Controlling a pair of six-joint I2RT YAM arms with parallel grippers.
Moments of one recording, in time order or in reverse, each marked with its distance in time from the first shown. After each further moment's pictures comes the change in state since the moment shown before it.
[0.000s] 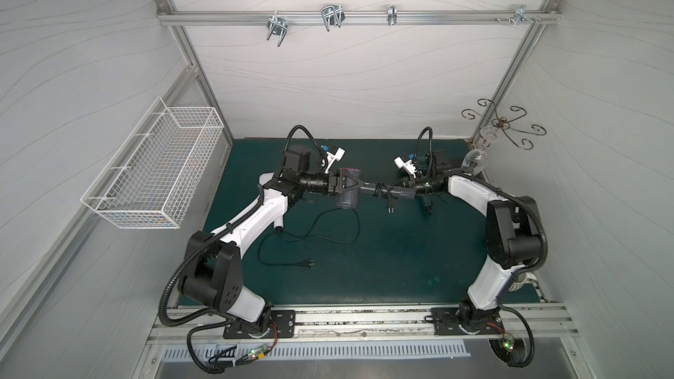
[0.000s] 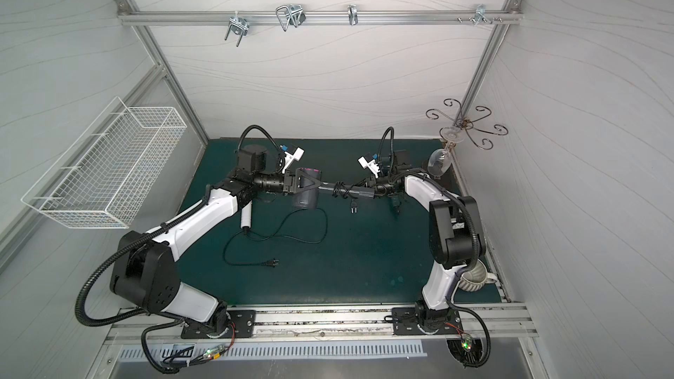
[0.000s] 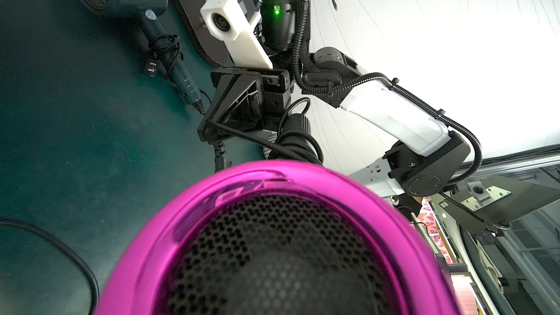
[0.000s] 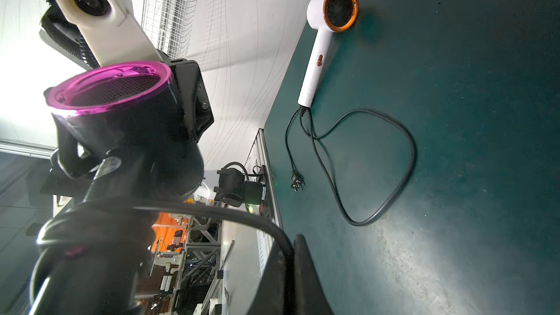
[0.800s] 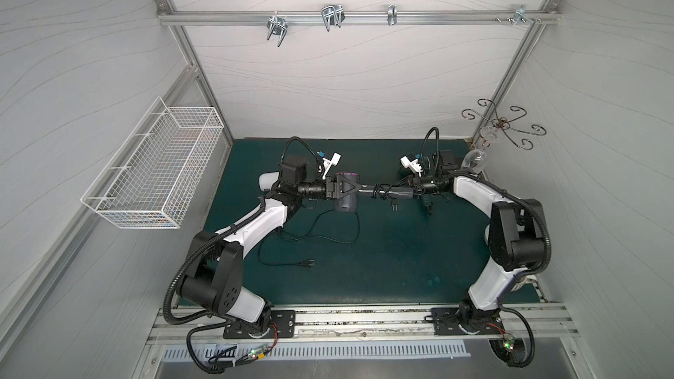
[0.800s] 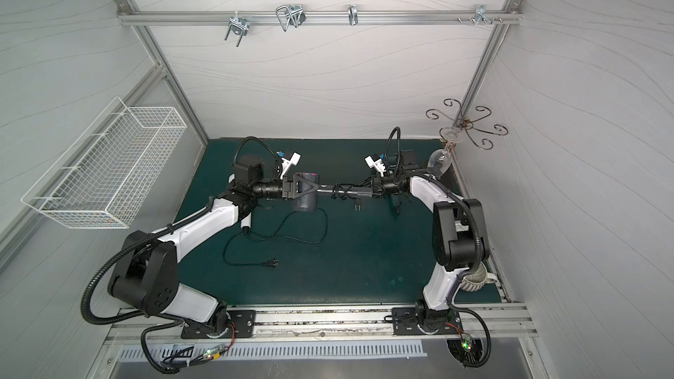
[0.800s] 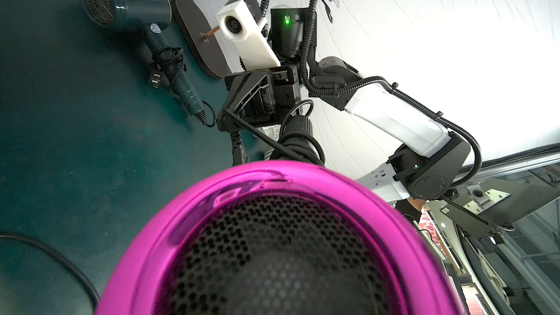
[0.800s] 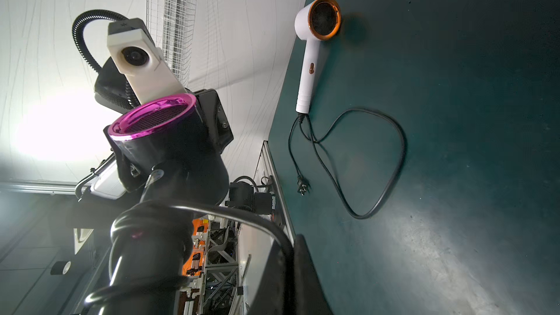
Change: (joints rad) left arm 0.016 -0.014 -0.177 0.327 -0.014 -0.144; right arm -0.047 -0.026 -0.032 0.023 0.005 0.137
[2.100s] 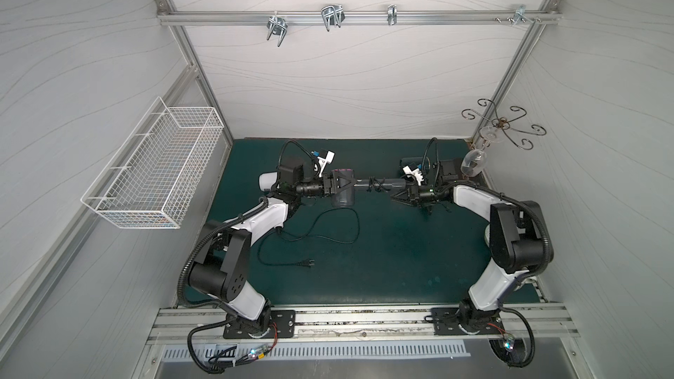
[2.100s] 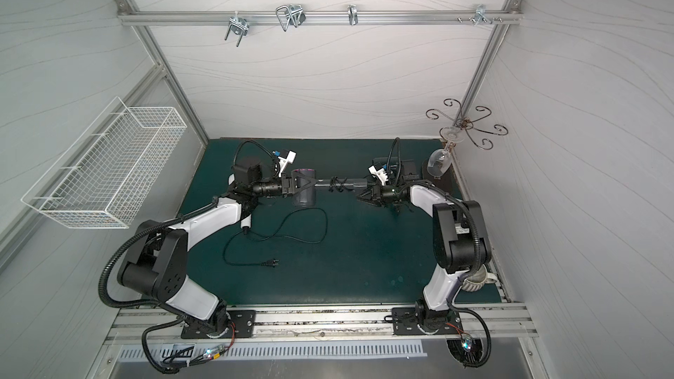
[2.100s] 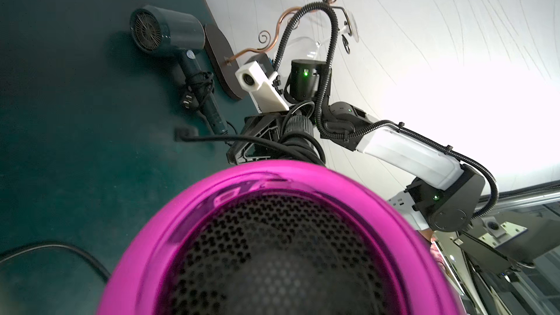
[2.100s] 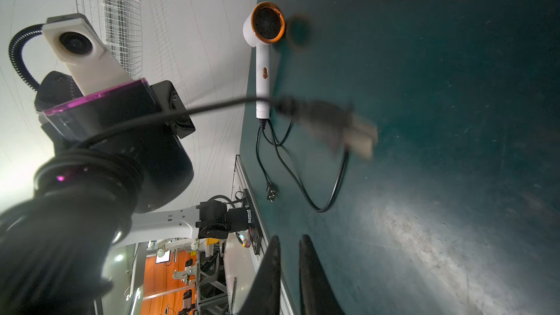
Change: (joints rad) left arm 0.042 0.080 -0.026 0.145 -0.035 -0.049; right arm 0.004 -0.021 -0.135 0.139 0.145 0.100
